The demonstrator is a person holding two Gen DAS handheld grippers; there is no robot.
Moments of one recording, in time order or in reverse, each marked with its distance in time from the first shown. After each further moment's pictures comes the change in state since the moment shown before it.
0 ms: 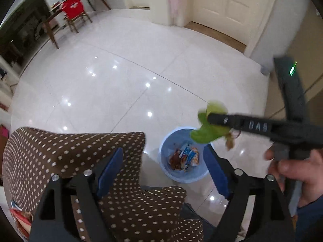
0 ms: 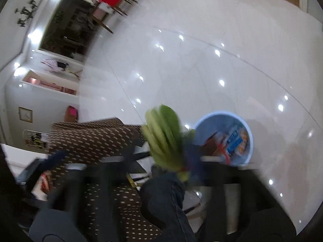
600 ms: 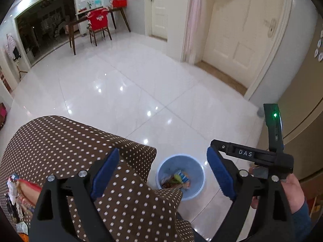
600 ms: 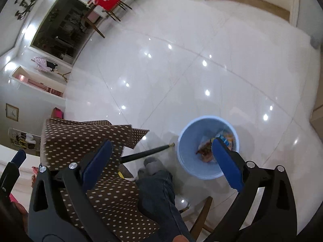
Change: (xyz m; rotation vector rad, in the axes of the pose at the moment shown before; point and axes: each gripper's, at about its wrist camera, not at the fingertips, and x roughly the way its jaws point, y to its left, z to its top) left arm -0.095 0.027 -0.030 -0.168 -0.255 -0.035; right arm -0.043 0.041 -0.023 -0.063 -0.099 -0.108
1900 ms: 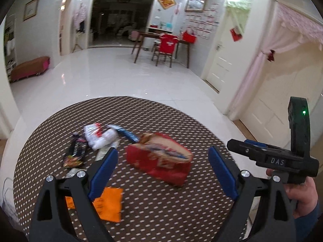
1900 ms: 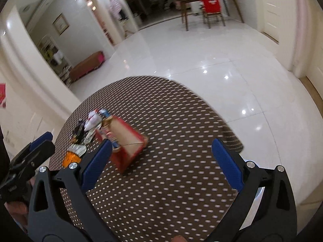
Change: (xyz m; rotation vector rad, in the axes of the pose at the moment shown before) left arm -0.179 0.202 -0.137 -0.453 -0.274 0.181; right arm -0.027 0.293 -0.096 -0.698 -0.004 0.168
